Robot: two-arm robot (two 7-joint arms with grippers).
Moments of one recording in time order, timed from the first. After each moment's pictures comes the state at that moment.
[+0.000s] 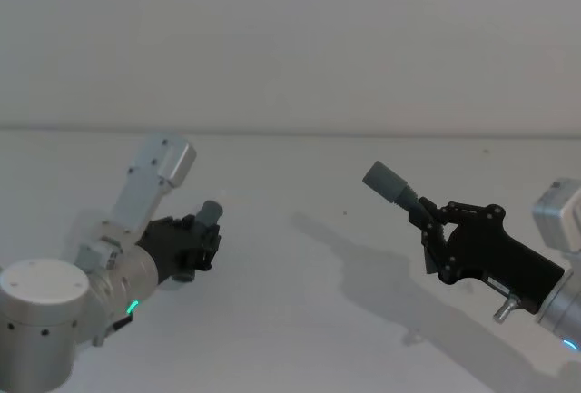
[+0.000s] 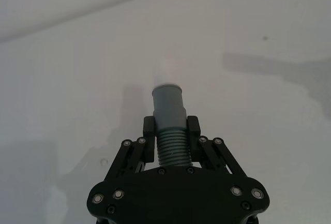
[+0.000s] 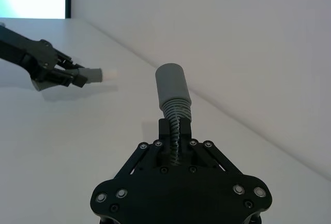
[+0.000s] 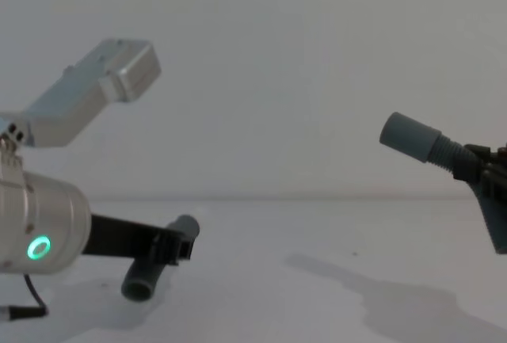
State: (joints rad) left arm -0.16 0.29 0.36 -1.83 -0.27 0.73 -0.04; right arm 0.00 0.56 -0.21 -1.76 0.28 -0.07 0.50
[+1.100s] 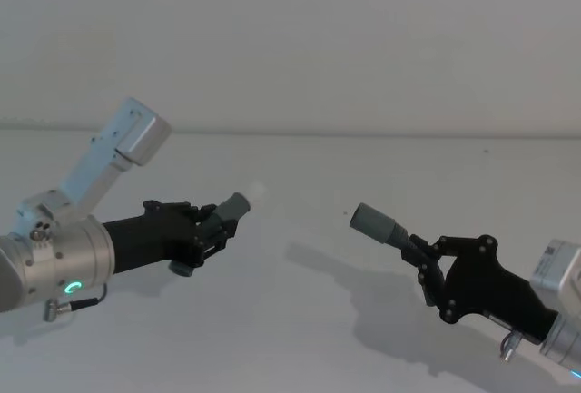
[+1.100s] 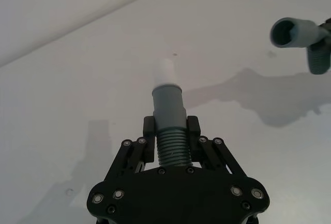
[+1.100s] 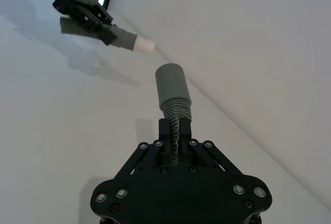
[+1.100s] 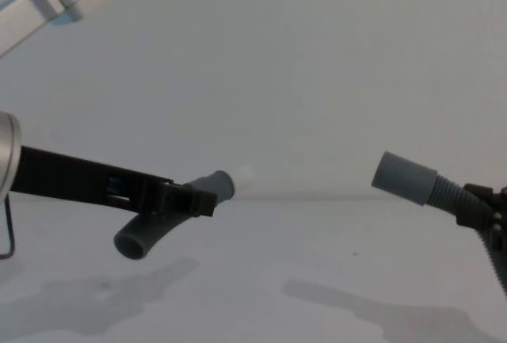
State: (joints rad) left arm -0.22 0.51 0.32 -1.87 -0.44 0.66 -0.45; right arm 0.00 0.62 -0.26 -1.67 0.21 -0.34 0.58
